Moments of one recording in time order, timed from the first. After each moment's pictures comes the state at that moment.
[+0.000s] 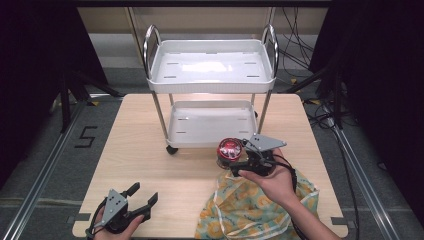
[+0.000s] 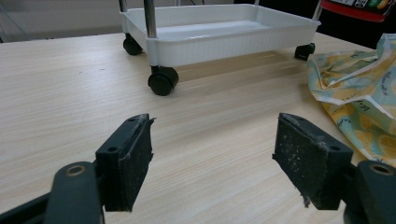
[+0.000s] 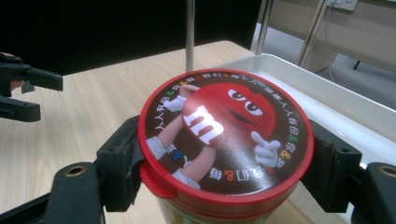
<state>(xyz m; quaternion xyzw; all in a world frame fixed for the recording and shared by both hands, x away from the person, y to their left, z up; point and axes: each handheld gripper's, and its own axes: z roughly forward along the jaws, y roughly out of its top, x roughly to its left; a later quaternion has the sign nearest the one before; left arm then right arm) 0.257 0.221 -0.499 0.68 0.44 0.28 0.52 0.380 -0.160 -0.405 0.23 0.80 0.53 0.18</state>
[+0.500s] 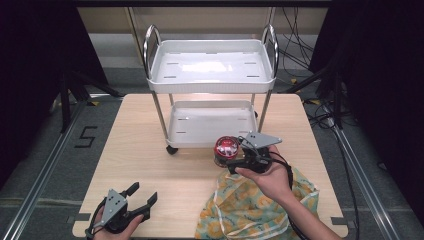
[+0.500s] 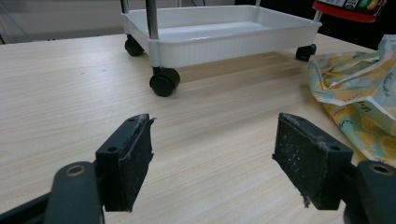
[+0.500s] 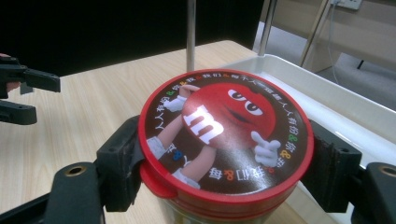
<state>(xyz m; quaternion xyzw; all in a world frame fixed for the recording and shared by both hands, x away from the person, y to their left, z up) 0.257 0.222 -0.498 0.68 0.44 0.28 0.52 0.387 -0.152 -0.404 0.23 0.80 0.52 0.17</state>
